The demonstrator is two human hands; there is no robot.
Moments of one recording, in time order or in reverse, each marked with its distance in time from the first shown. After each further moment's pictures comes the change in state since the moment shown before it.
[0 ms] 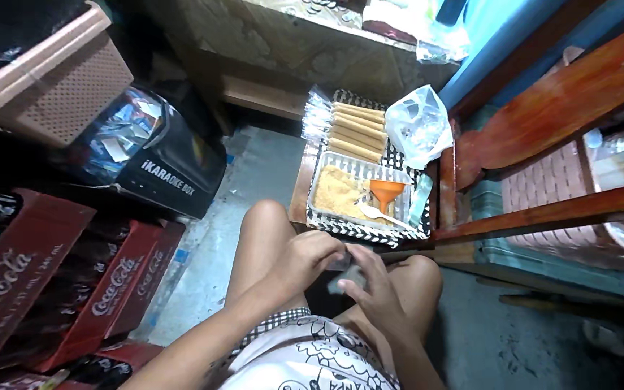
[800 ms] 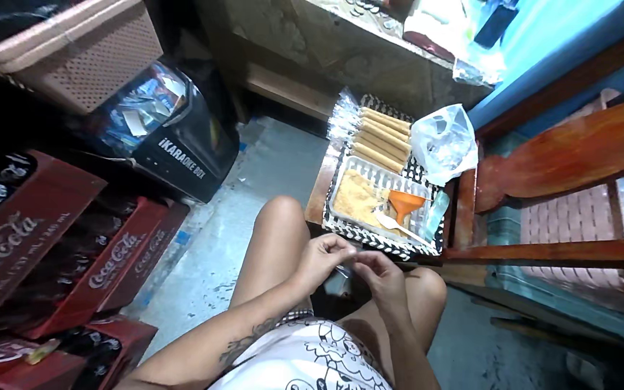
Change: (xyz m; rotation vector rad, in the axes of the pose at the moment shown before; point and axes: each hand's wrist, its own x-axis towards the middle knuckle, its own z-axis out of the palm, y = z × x) left_hand -0.008 -0.007 0.021 -0.740 0.202 -0.742; right_hand 0.030 0.002 0.018 0.213 0.076 0.233
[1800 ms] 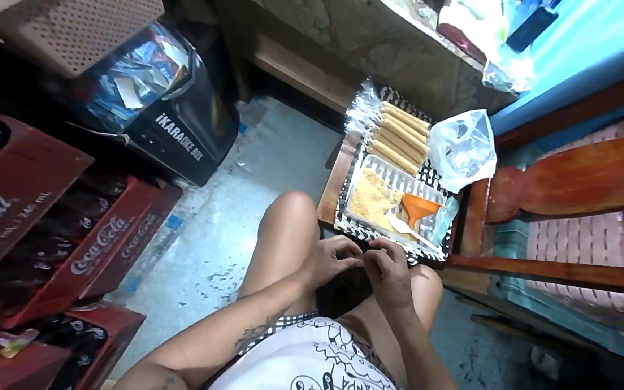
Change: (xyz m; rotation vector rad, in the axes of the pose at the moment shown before) left_hand 0.017 -0.056 -0.028 0.217 -0.155 0.275; right_hand 0.023 0.006 0.018 -0.596 0.027 -0.522
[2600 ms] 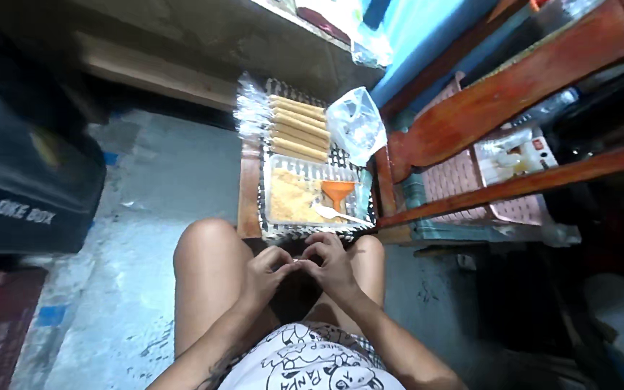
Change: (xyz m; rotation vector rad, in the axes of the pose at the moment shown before) left_hand 0.003 -0.010 0.004 0.076 0.025 0.077; right_hand 0.008 -0.019 -0.013 0.138 -0.048 0.402
